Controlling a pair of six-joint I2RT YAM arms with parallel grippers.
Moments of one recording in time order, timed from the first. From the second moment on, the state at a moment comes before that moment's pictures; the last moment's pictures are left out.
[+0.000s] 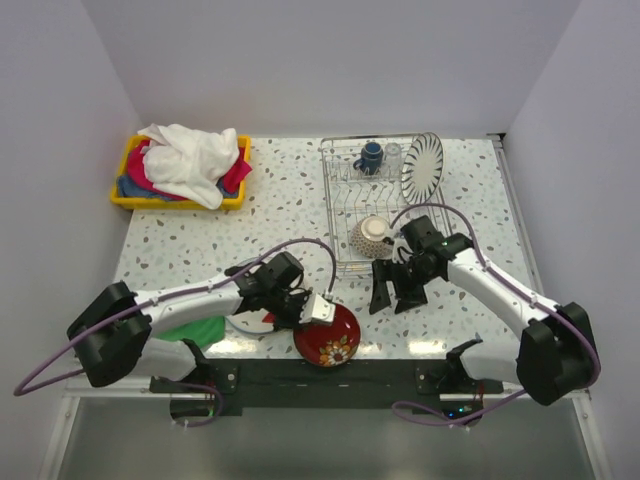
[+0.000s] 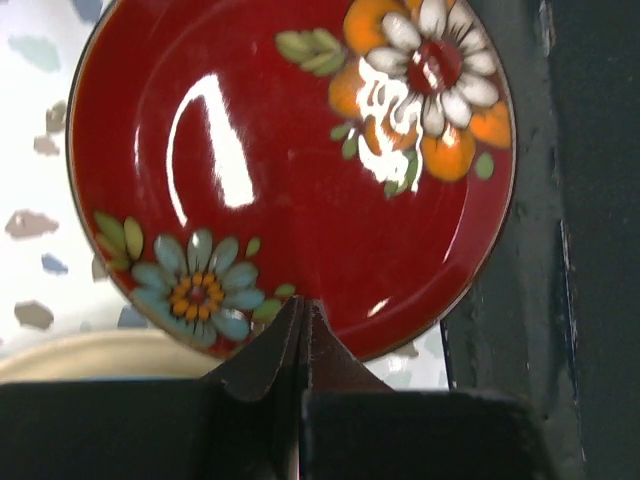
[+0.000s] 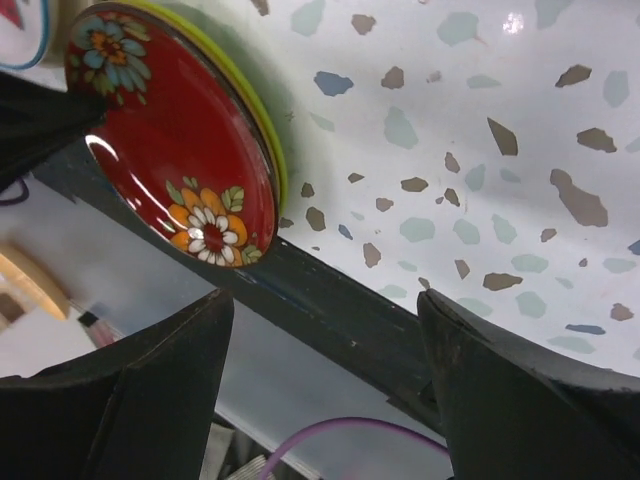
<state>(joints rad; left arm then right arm) -0.89 1.33 0.67 -0.43 0.55 0.68 0.45 1.25 0.82 -0.89 -0.47 0.35</state>
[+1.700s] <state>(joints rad) -1.03 1.51 0.73 -0.13 0.54 0.61 0.69 1.29 0.73 -0.72 -0.28 0.75</state>
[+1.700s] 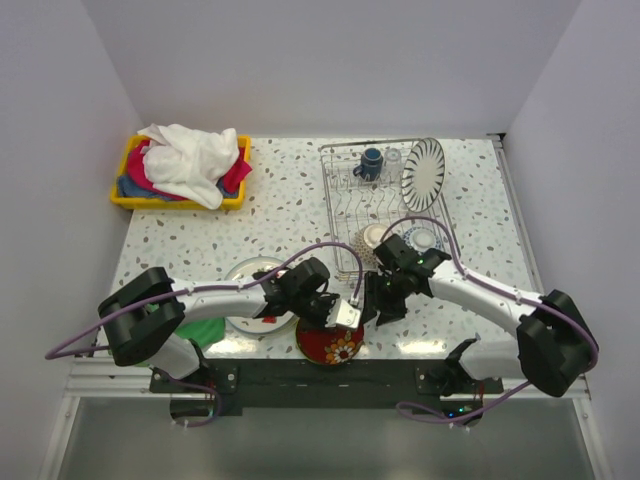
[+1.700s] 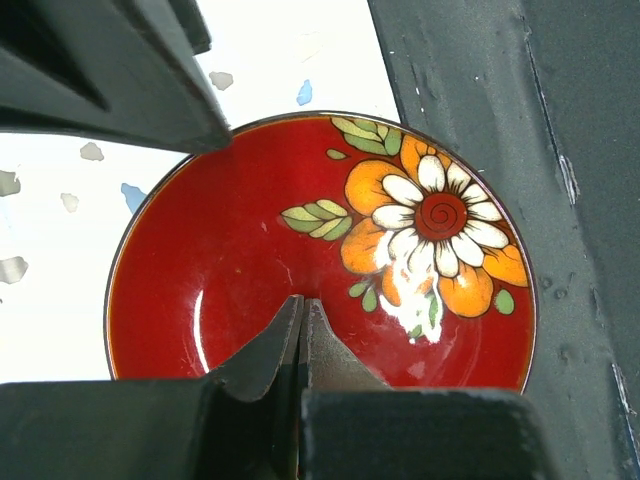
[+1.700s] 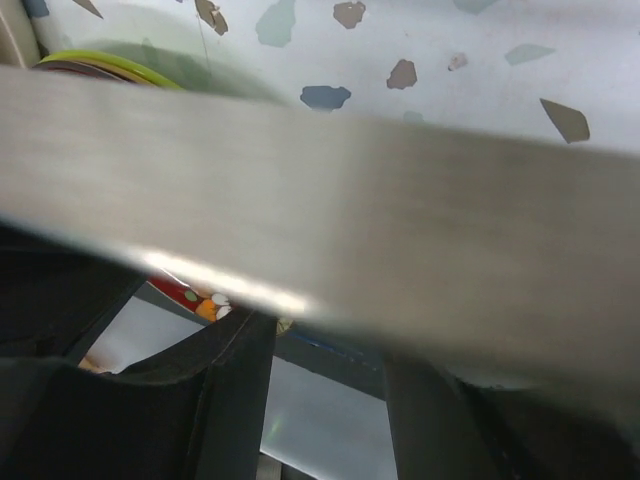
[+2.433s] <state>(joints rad) -1.03 1.52 0.73 -0.11 0.54 0.61 0.70 1.18 0.78 -0.62 -0.02 0.68</state>
